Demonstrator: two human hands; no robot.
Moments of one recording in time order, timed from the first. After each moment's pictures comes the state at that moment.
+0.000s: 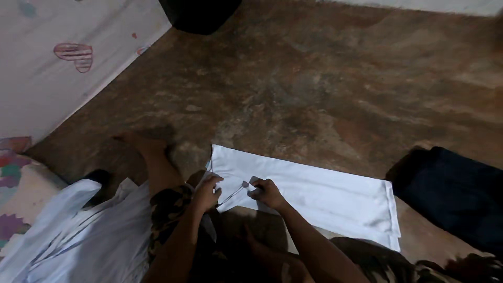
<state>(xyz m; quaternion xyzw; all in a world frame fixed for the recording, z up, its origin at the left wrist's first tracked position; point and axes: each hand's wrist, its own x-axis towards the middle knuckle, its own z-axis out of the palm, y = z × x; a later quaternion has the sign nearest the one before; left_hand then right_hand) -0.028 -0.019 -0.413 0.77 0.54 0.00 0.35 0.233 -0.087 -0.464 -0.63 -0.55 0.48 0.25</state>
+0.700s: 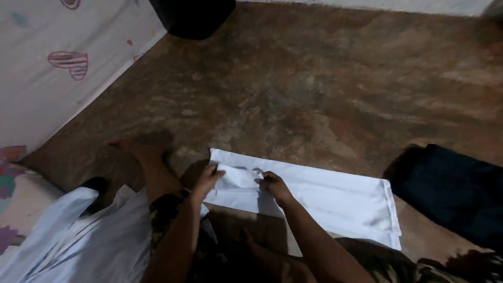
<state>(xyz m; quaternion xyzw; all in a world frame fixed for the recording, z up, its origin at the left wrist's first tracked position) -0.004 0.020 -0.400 0.63 0.55 0.20 0.51 0.242 -0.077 -0.445 -0.62 -0.32 0.56 0.45</state>
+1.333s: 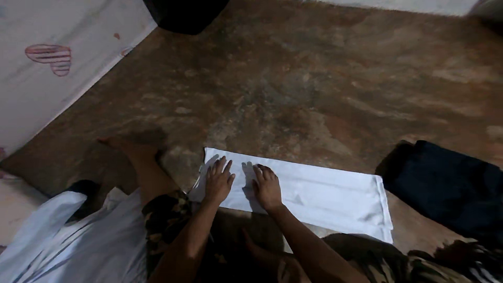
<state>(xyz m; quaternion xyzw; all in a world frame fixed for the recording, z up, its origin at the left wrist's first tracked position) 0.036 0.004 -0.447 0.84 0.52 0.00 0.17 0.222 -0.089 -0.470 -0.73 -0.63 0.14 0.23</state>
